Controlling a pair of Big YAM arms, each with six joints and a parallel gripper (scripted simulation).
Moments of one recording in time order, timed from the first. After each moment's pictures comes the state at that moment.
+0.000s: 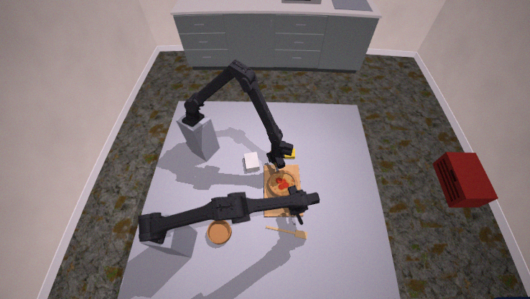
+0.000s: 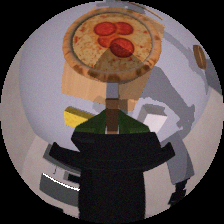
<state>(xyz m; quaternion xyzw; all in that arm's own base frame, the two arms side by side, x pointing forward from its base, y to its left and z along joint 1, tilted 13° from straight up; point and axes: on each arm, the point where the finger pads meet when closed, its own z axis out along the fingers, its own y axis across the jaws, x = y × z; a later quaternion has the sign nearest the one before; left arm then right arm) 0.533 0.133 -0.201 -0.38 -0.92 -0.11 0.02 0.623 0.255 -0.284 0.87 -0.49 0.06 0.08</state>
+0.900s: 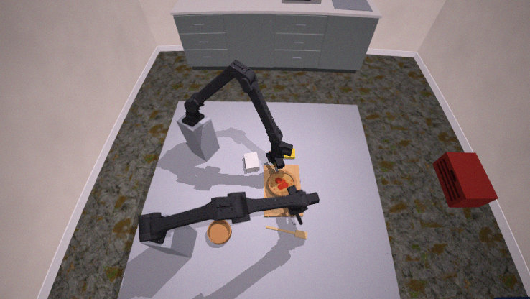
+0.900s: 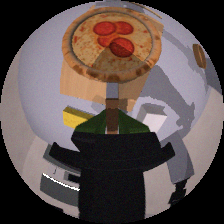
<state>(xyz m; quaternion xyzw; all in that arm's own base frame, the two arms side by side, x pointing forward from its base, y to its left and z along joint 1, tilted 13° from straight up) 0.529 0.132 -0.204 -0.38 -0.92 -0.11 0.02 0.620 0.254 -0.286 0.87 -0.49 0.06 0.08</state>
